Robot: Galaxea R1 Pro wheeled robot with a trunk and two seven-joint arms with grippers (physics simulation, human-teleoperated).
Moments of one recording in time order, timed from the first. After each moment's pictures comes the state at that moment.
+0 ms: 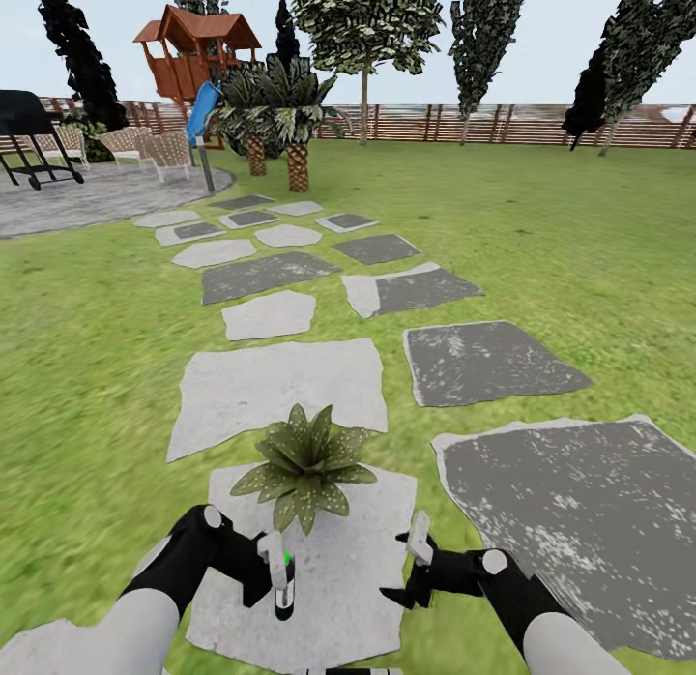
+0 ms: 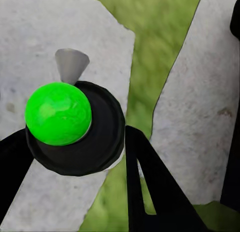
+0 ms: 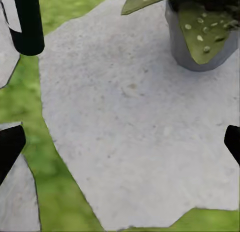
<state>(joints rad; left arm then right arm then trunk) -0.62 -0.05 0.22 -0.67 -1.10 0.01 -1.24 -0.61 0.03 -0.26 -0.41 0.81 -0.38 0.88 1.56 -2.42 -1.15</state>
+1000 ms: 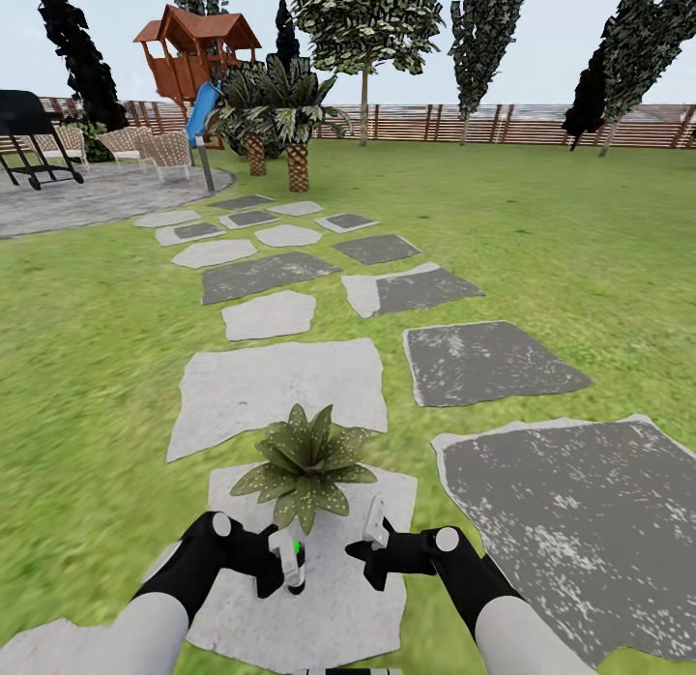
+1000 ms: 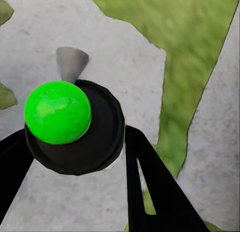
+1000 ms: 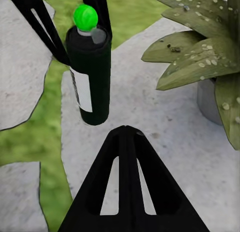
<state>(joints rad) -0.62 -0.08 0.22 -0.63 -1.09 -0.08 -1.07 -0.63 0.17 -0.21 -0.49 0.84 -0.29 0.91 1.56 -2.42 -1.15</state>
